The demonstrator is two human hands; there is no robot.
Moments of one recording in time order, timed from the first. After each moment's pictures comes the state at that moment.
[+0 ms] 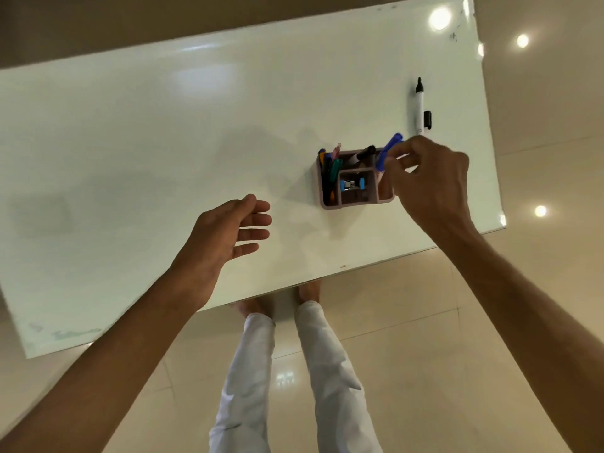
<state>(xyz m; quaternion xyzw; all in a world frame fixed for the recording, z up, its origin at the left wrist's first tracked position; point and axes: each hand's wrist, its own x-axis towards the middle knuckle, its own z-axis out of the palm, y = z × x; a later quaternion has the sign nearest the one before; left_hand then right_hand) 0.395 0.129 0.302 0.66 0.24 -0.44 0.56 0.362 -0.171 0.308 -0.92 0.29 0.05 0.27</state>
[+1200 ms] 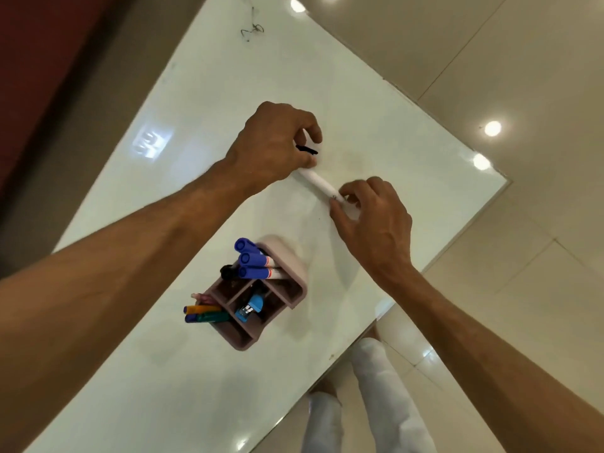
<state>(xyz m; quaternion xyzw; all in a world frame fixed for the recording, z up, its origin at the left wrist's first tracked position) 0.539 -0.283 0.168 0.79 -0.47 -0.37 0.11 0.318 -0.283 0.134 -0.81 0.49 -0.05 0.32</state>
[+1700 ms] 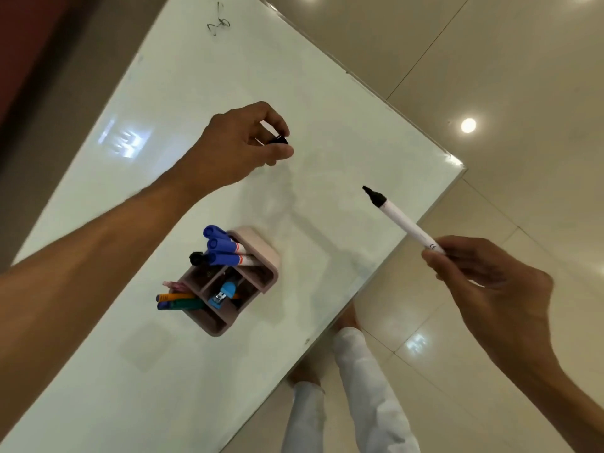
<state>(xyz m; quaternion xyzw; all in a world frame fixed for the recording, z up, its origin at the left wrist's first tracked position) 0.532 -0.260 0.184 0.77 -0.35 -0.48 0.23 0.153 -0.295 0.243 -0.67 0.57 -0.13 0.45</state>
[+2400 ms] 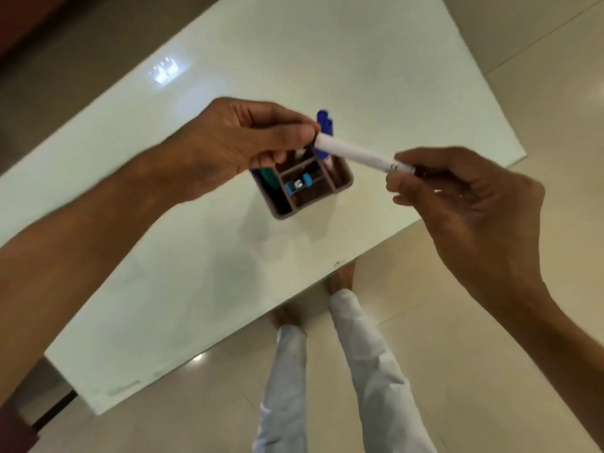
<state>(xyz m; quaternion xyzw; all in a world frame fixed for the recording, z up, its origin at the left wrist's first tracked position) 0.507 -0.051 0.304 0.67 -0.15 -0.57 0.45 0.262 -0.212 0.338 -0.78 0.36 -0.10 0.51</state>
